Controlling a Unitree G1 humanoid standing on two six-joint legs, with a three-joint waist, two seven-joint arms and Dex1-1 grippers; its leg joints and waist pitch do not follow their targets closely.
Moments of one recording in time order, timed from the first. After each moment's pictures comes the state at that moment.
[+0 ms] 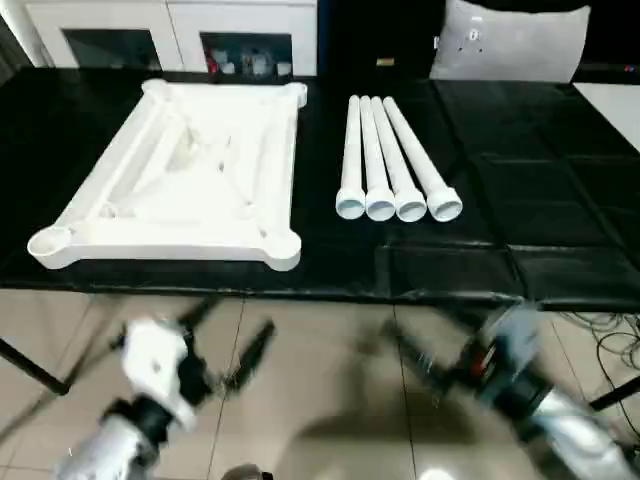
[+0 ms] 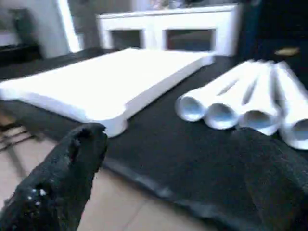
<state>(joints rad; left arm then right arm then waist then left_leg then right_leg) 0.26 0.23 0.03 -0.60 -0.31 0.31 -0.26 0.21 -0.34 0.01 -0.41 0.35 0.22 0.40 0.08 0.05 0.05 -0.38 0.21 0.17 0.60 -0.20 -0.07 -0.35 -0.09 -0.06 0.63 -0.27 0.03</state>
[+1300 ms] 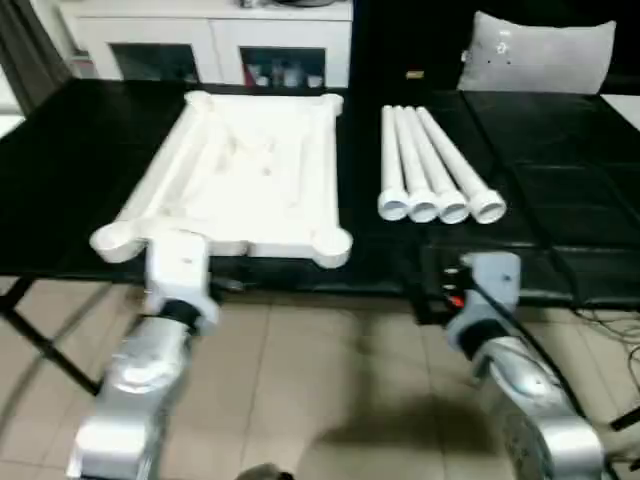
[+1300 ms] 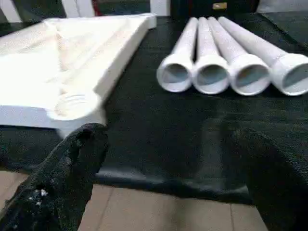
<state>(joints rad) 0.03 0.19 -0.04 -0.42 -0.09 0.52 -0.07 0.04 -0.11 0.05 -0.33 0.20 0.51 0.06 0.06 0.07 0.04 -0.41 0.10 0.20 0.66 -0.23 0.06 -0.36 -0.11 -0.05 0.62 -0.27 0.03</state>
